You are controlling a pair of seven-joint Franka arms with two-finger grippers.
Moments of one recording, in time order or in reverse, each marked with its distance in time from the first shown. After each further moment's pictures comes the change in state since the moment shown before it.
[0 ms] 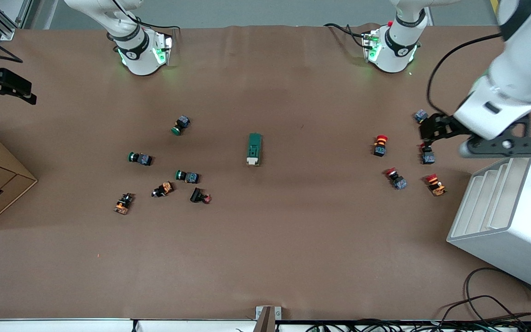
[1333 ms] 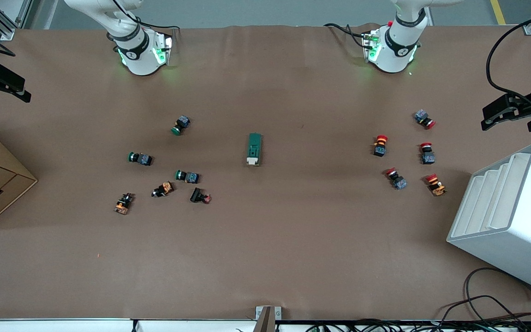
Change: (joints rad) left arm -0.048 -0.085 0.262 -0.055 -0.089 -0.038 0.203; right arm 0.000 -0.023 -0.018 -0.016 0.031 0.039 0.000
